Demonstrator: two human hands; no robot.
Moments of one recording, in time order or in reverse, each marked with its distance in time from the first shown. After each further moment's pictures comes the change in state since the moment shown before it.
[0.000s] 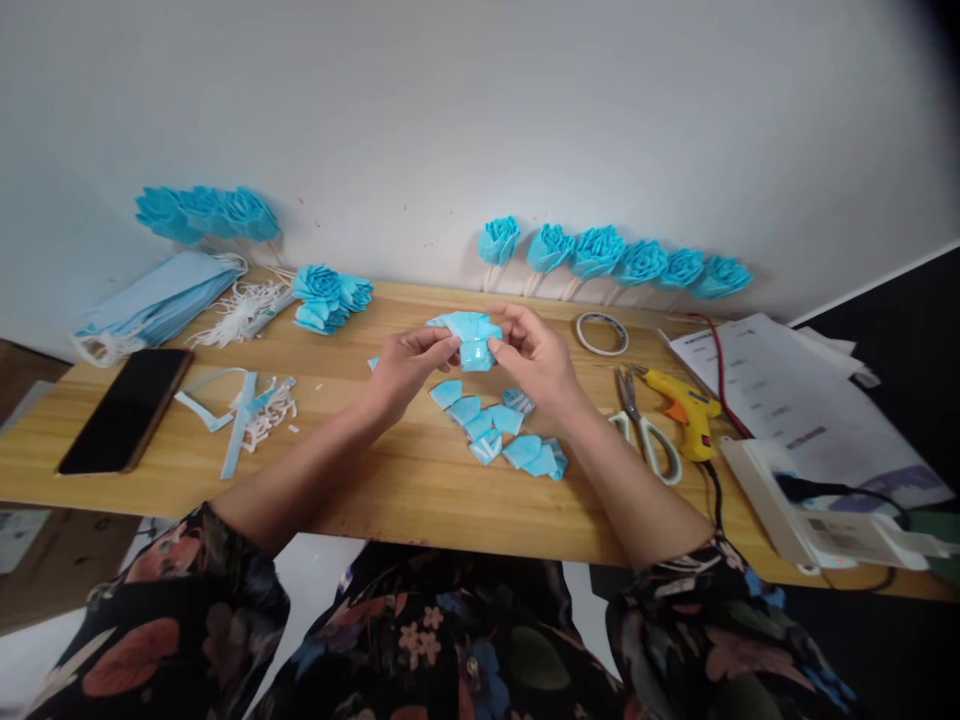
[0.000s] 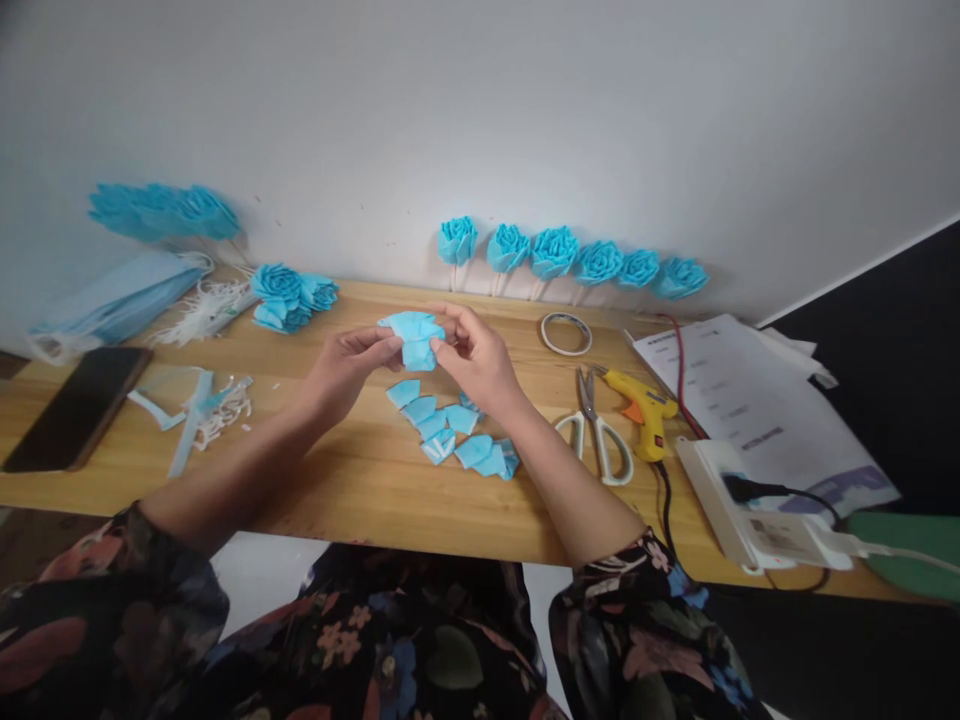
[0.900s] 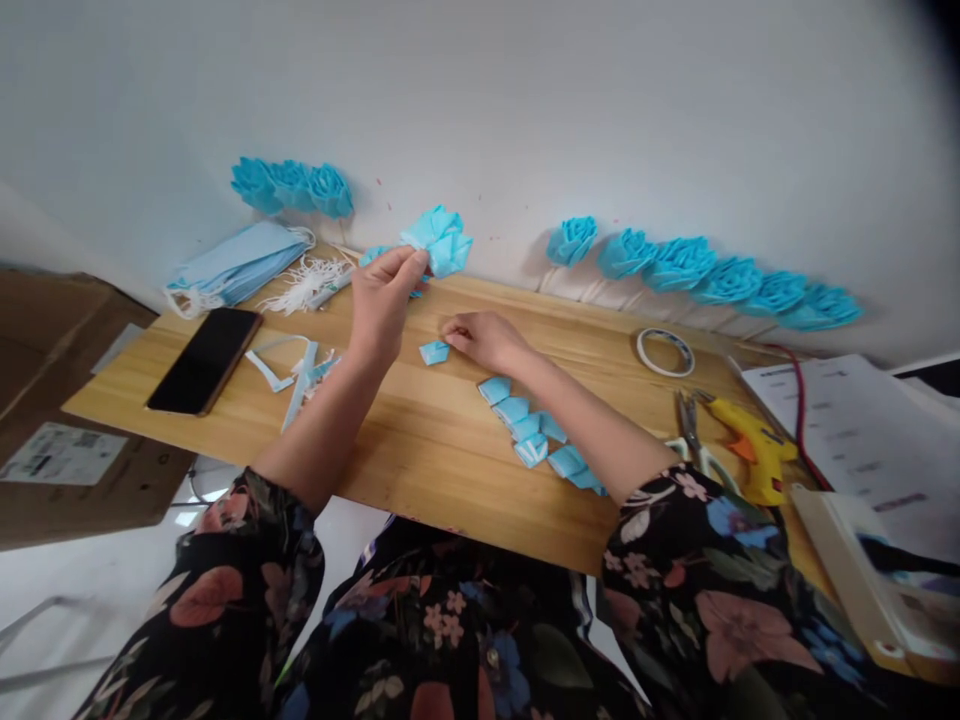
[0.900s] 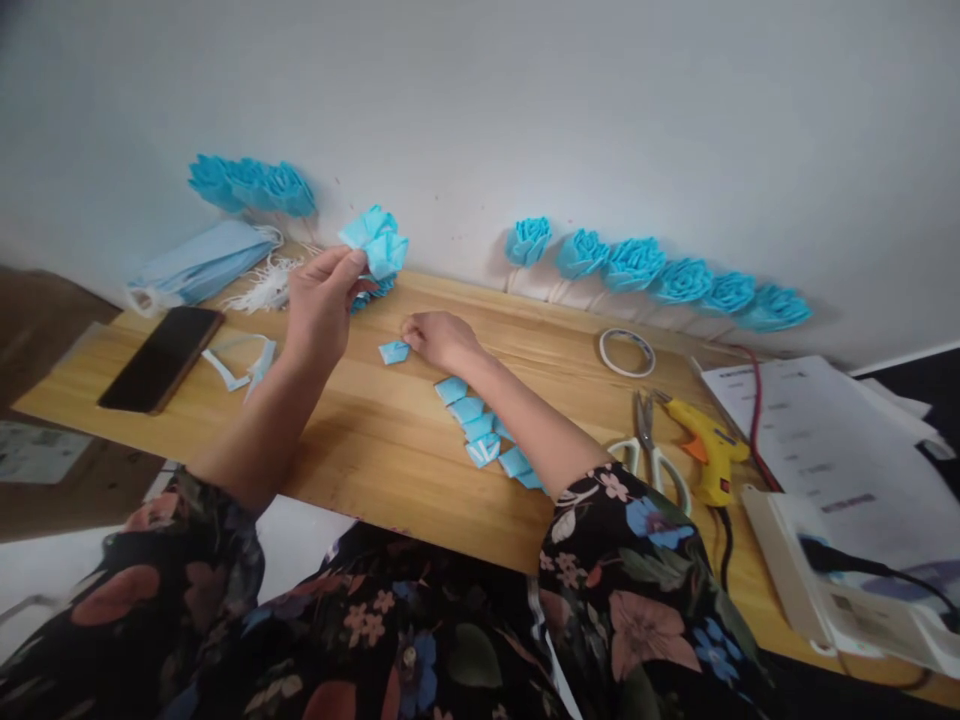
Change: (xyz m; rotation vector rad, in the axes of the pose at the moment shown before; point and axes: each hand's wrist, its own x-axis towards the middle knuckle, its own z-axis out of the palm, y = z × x) left_hand 0.028 0.005 -0.082 0.041 0.505 0.296; right_hand 0.076 0.013 0.096 -0.680 -0.523 -0.029
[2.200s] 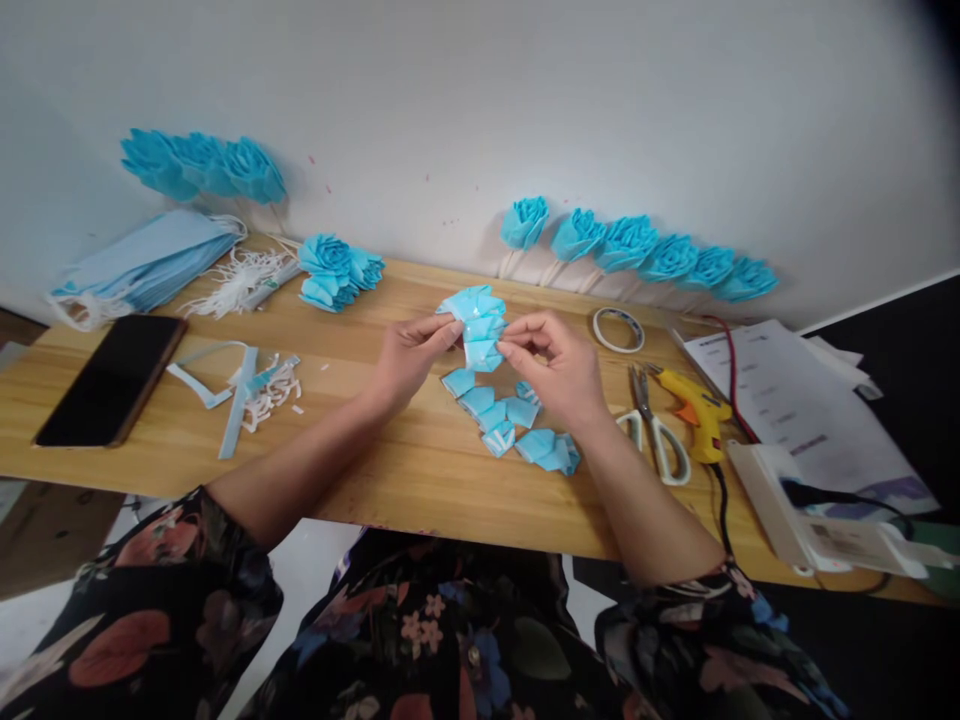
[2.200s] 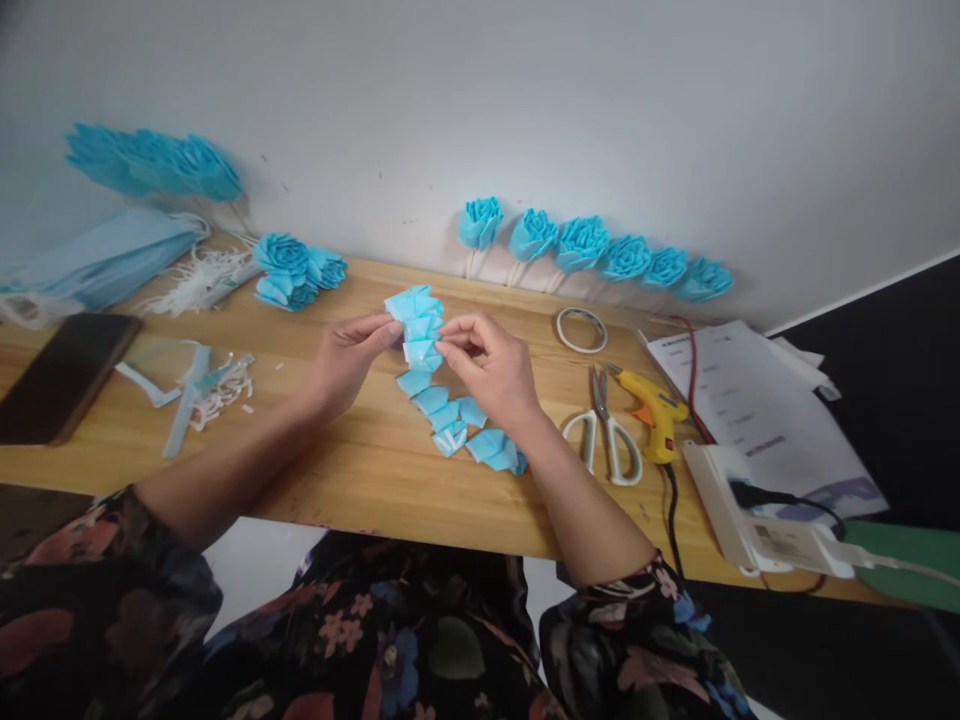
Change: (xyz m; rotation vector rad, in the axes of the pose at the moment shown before) left_hand -0.066 -0.009 0.045 -0.135 -0.411 -0.178; right_hand -0.124 0.012 -0.030 0.535 0.620 0.031
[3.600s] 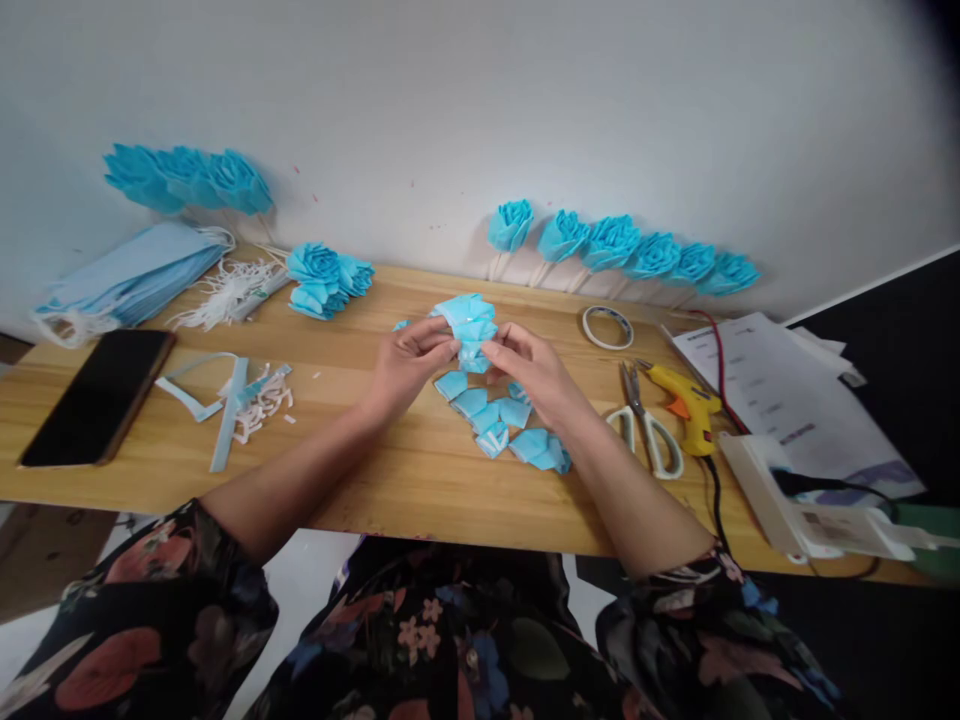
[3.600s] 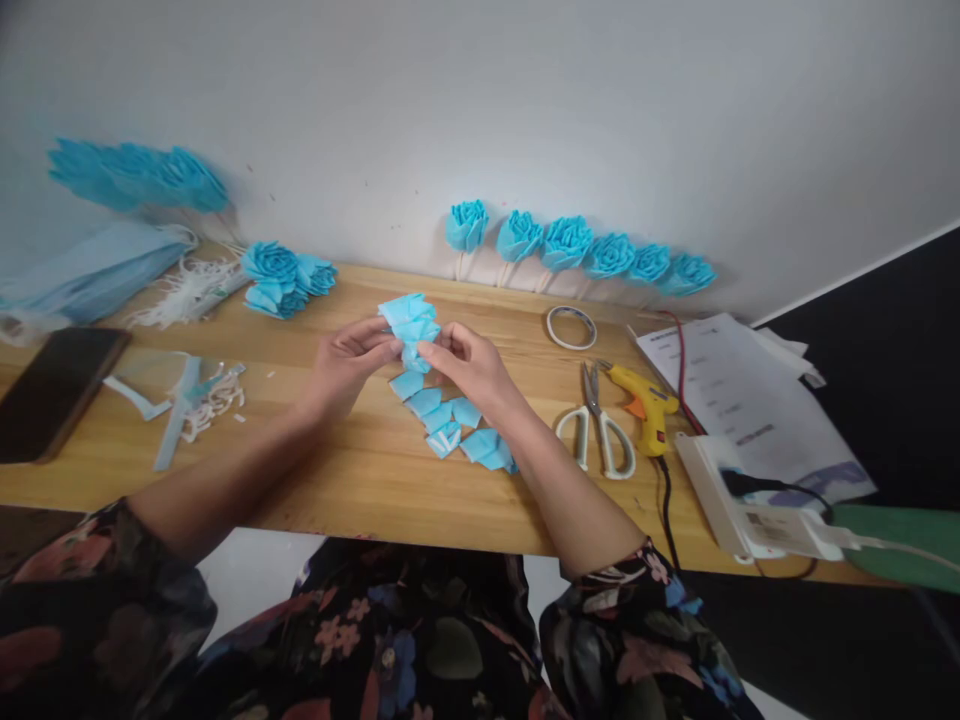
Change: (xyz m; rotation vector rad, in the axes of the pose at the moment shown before) left_hand -0.002 -0.008 0.006 -0.162 -0.033 -0.096; right_hand 0.004 0.008 0.007 0.367 -0.188 0.323
